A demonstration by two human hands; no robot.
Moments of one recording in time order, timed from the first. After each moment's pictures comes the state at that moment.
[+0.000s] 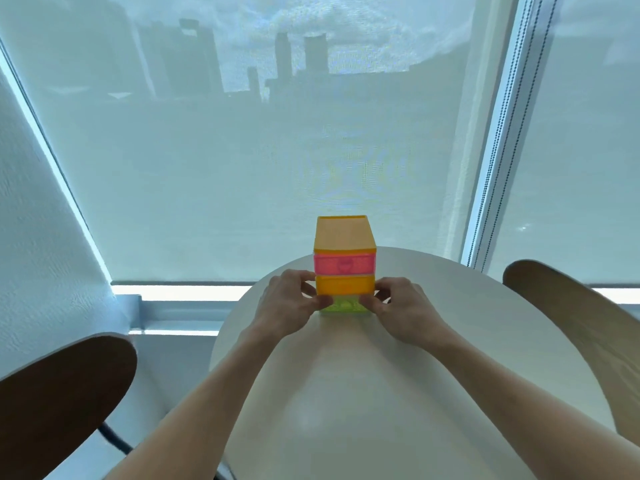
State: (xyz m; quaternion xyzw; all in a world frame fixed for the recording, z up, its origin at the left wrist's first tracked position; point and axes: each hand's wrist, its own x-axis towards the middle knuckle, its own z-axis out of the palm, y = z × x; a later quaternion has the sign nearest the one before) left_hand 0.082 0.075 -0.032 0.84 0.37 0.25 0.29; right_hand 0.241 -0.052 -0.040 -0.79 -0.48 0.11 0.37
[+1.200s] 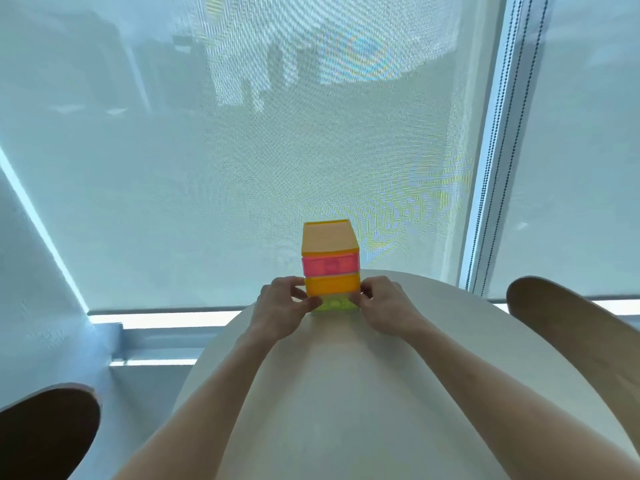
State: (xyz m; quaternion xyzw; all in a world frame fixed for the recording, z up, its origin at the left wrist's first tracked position) left_hand 0.145 0.131 -0.034 0.82 0.39 0.27 0.31; right_hand 0.304 0.017 -0.039 -0.80 -0.45 0.15 0.37
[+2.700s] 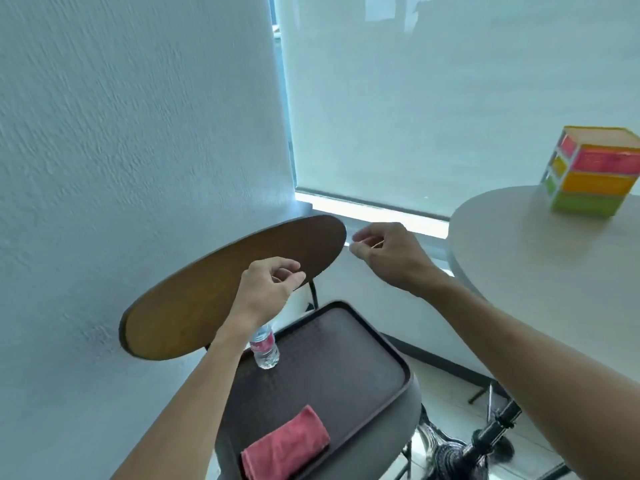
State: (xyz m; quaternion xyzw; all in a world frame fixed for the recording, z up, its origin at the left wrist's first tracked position) left_hand -0.306 0.045 -0.091 0.67 0.57 0.37 0.29; right_hand -0.091 0.013 -0.039 -0.64 -0.62 0.23 0.39
